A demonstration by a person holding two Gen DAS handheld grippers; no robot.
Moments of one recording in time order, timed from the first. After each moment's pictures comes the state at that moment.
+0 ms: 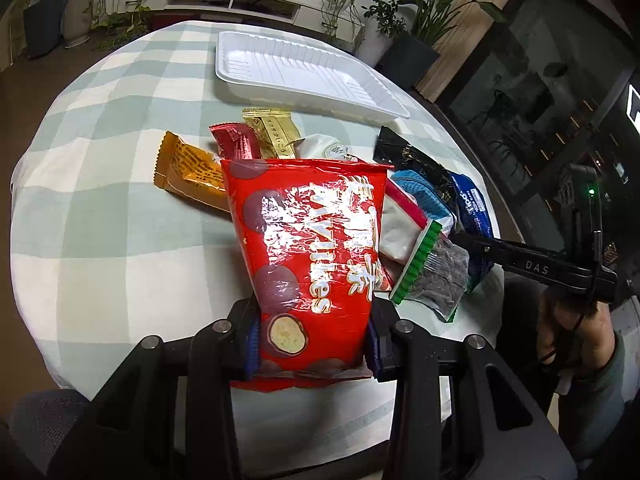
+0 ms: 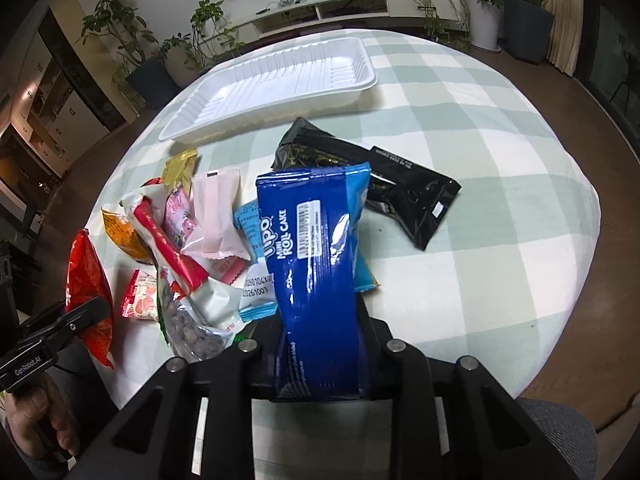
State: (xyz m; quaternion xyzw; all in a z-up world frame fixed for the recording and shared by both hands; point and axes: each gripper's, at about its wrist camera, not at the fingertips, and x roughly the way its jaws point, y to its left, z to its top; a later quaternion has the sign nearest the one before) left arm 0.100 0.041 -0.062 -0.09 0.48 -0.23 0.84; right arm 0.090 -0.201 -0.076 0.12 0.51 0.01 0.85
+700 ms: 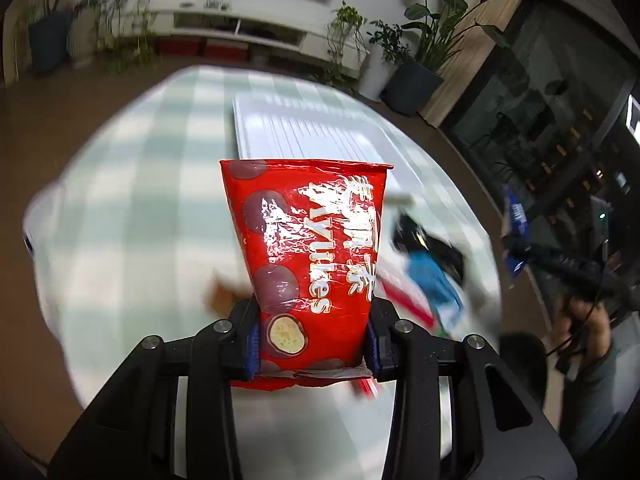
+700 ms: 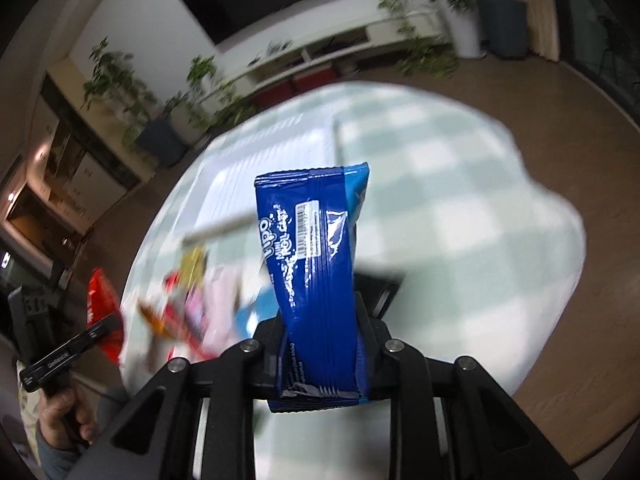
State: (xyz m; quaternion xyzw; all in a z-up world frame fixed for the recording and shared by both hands) left arm 0.180 0.073 0.003 -0.09 0.44 -0.22 0.87; right arm 0.112 -0.277 -0.016 0.20 0.44 0.01 0.88
